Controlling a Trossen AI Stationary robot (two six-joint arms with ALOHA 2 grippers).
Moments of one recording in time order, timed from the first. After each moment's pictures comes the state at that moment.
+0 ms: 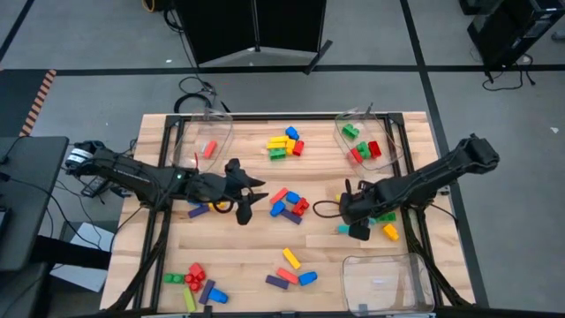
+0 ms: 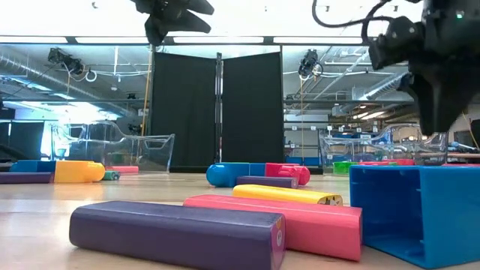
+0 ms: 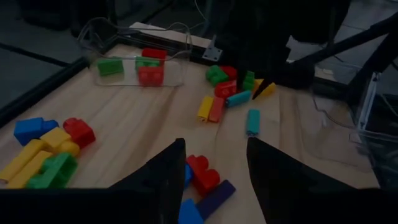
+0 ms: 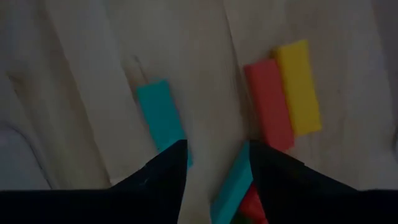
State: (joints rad) left arm -0.24 1.19 0.87 -0.07 -0.43 -0.35; right arm 0.35 1.37 0.88 -0.97 0.09 0.63
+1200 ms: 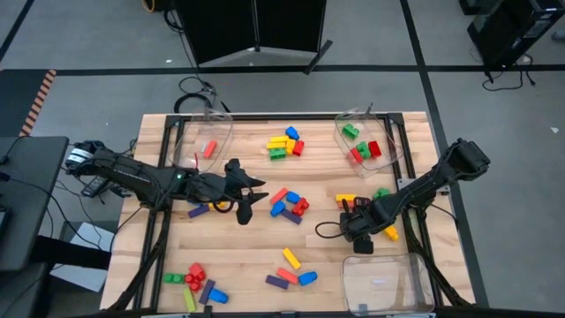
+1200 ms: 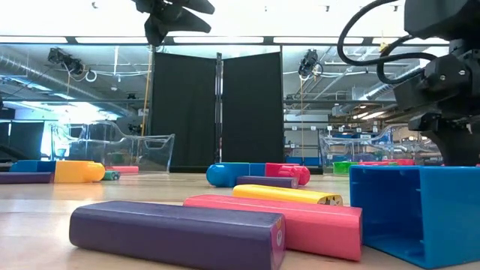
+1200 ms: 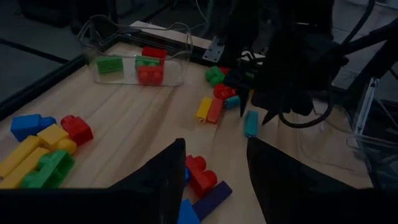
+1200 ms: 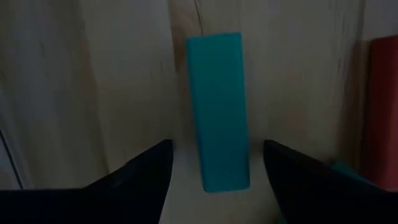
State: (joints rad) left arm -0.24 1.19 0.87 -0.07 -0.43 -0.37; right arm 0.46 1.49 0.71 -0.67 0.03 0.57
